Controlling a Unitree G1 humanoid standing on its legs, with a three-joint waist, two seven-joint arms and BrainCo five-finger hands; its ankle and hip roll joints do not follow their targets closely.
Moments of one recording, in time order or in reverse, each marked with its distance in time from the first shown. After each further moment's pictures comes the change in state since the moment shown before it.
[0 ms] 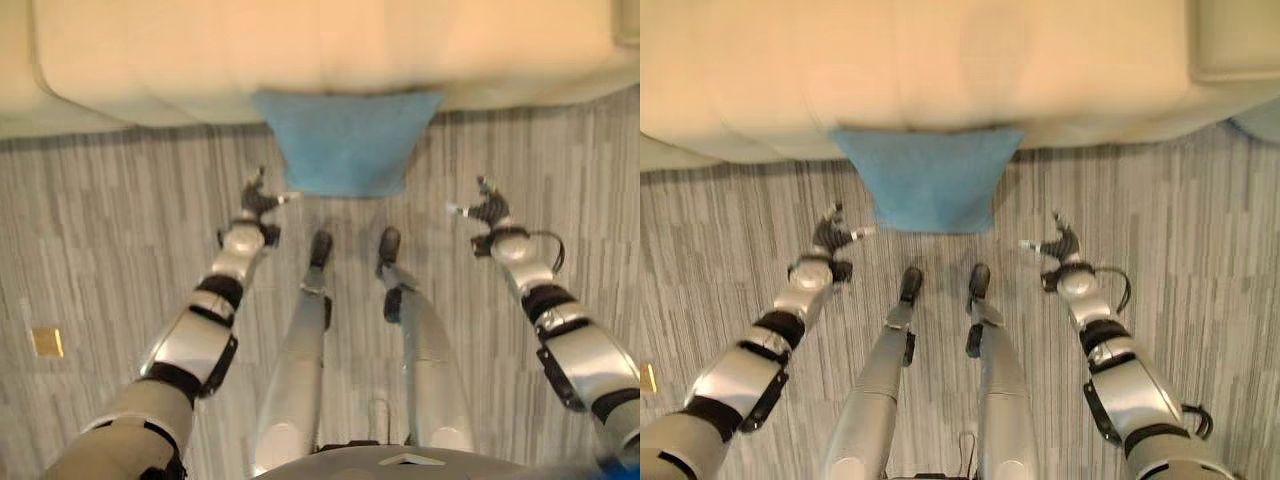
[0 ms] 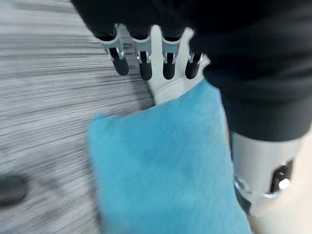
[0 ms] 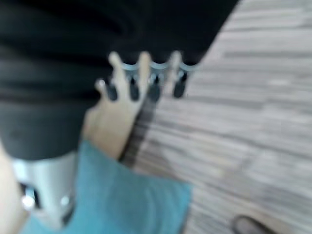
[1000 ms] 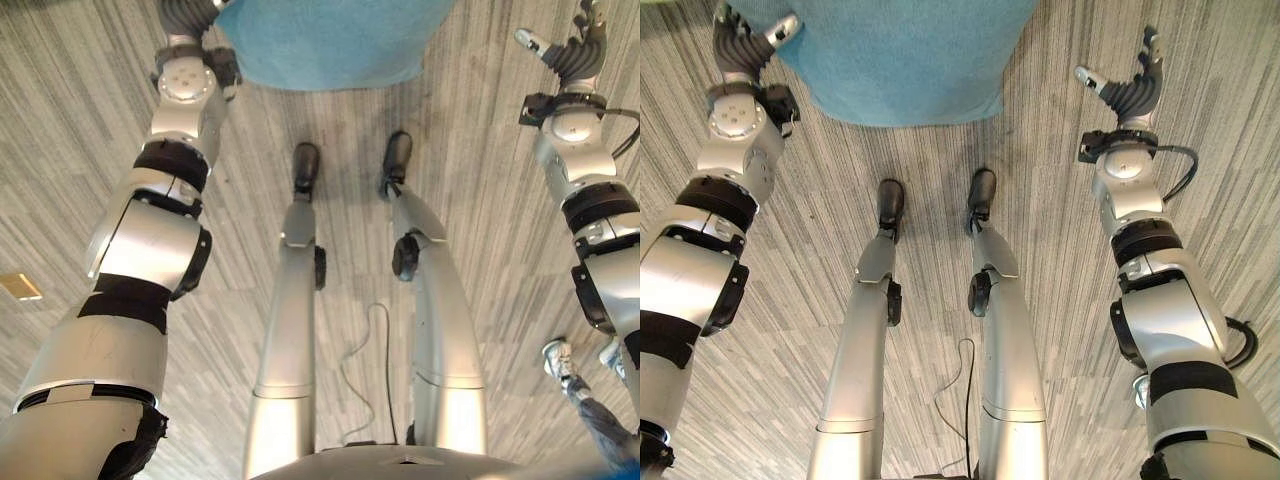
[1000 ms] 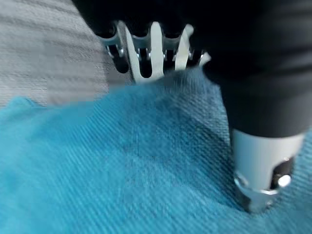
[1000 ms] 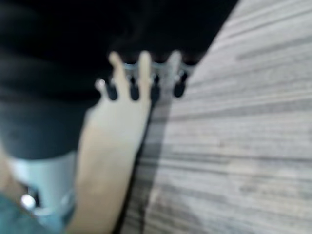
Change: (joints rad) left arm -0.471 0.139 -0.016 -0.022 -0.274 -0.006 0.073; right arm -0.357 -0.141 -0.014 -0.068 0.180 -0.068 -0.189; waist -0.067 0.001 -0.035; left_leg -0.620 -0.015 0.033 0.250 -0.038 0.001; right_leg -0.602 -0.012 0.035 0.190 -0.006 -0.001
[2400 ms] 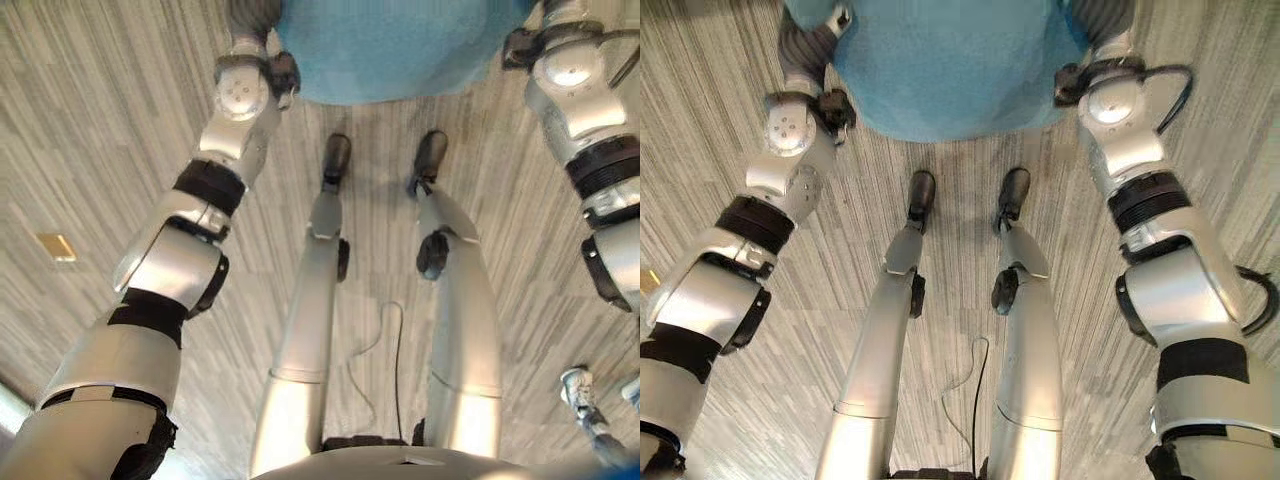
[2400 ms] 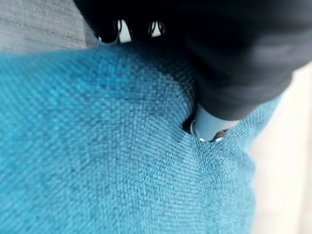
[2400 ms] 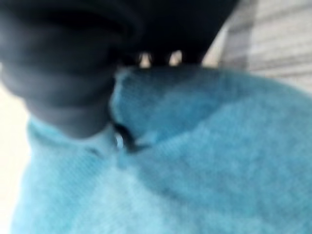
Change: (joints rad) left arm 0.262 -0.052 -0.023 -0.445 -0.084 -0.046 -0.001; right arm -0.039 -0.046 0.149 -0.272 0.033 0.011 0.076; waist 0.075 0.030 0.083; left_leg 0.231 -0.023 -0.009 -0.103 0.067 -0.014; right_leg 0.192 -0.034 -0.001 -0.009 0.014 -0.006
